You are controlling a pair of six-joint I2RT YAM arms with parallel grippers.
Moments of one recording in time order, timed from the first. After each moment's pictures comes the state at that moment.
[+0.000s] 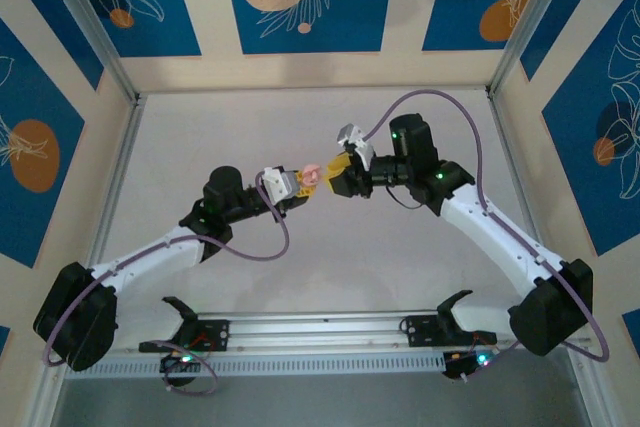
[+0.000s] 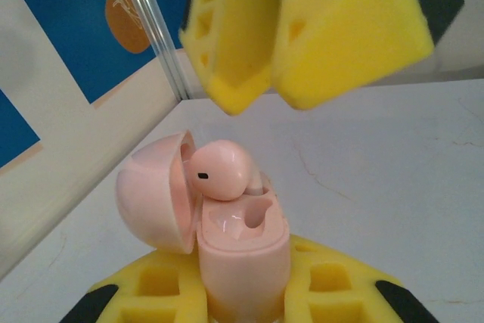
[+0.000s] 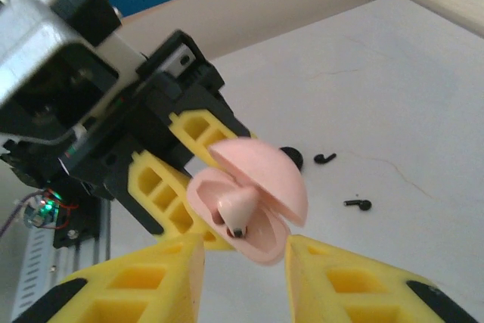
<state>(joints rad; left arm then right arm) -0.63 1.19 0.62 0.45 0.49 0.34 0.52 1.25 1.12 -0.39 -0.76 -0.15</state>
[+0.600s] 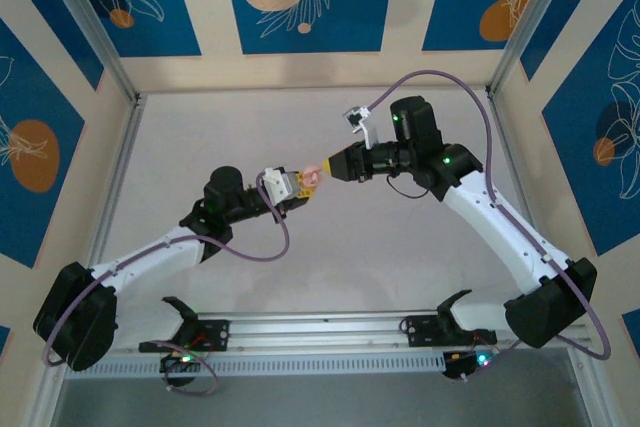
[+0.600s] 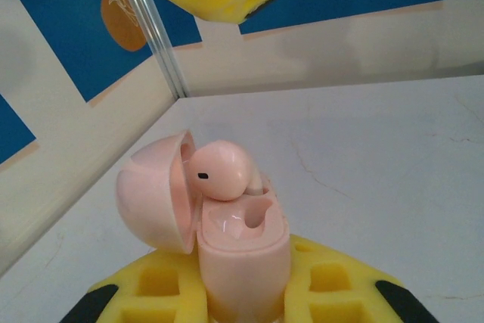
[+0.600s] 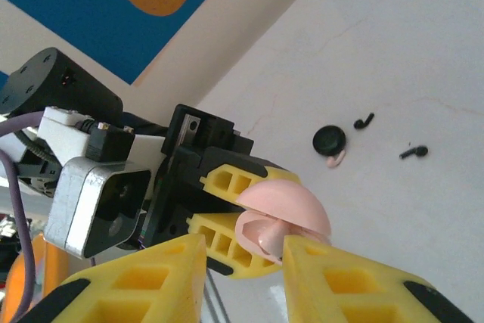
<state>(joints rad) -0.64 1.19 0.62 0.43 0.49 0.35 0.53 1.28 1.30 -0.59 -0.71 0.29</state>
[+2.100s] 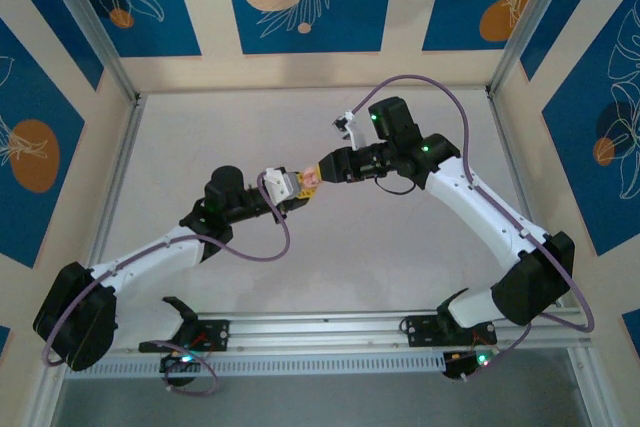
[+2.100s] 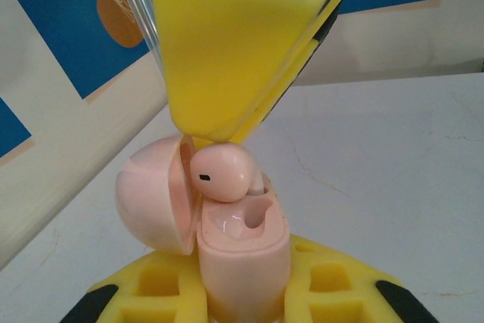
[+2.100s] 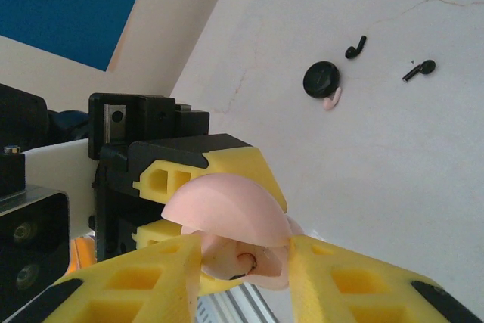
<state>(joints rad) -0.64 1.19 0.63 0.42 0.49 0.35 0.56 1.41 1.36 -0.70 -0.69 0.40</state>
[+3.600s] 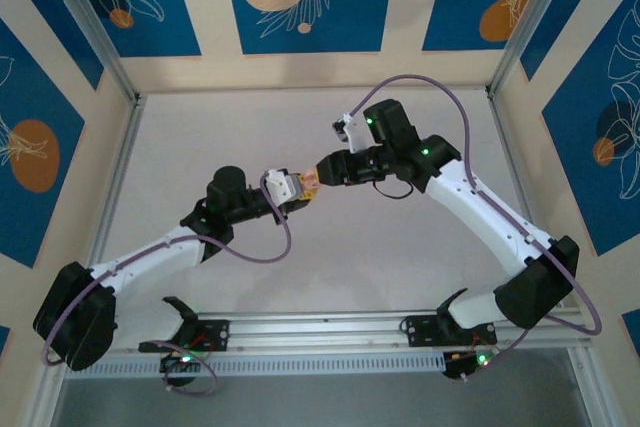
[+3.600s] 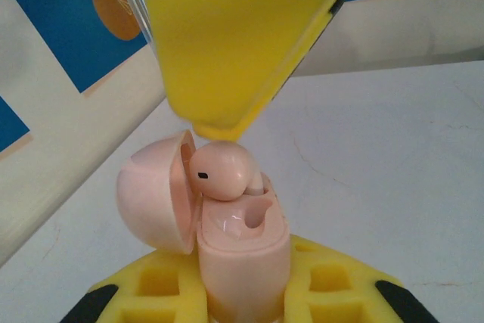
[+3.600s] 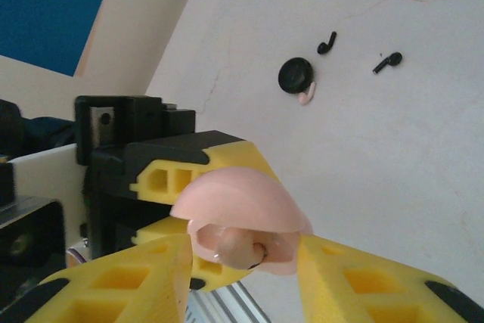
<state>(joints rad) -0.65 1.19 0.63 0.39 0.47 0.37 0.61 1.38 1.39 -0.76 -0.55 0.43</state>
